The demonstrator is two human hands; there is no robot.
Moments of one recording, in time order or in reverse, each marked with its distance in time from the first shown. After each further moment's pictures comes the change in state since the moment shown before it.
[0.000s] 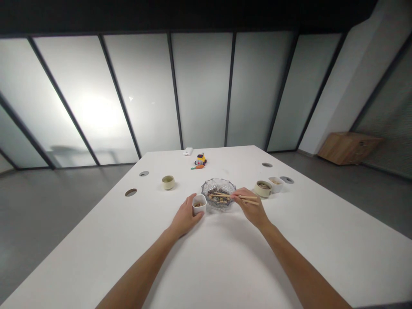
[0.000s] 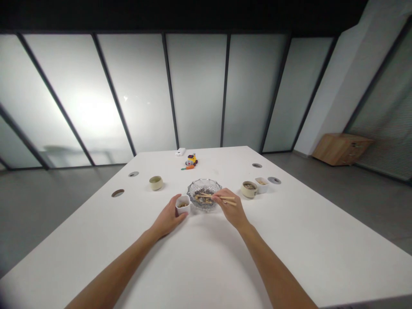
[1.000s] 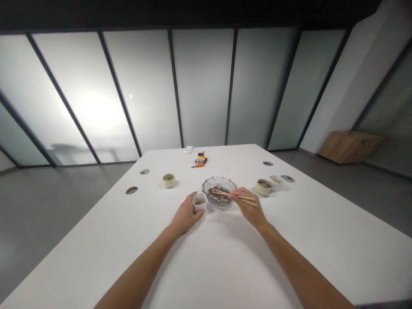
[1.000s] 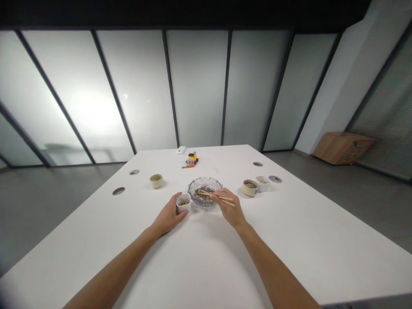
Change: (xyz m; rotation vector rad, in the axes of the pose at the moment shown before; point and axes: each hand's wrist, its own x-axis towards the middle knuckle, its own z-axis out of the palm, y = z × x) left_hand 0.001 -0.003 0.002 0.004 0.007 0.006; right_hand -0.005 0.004 0.009 -0.008 0.027 -0.026
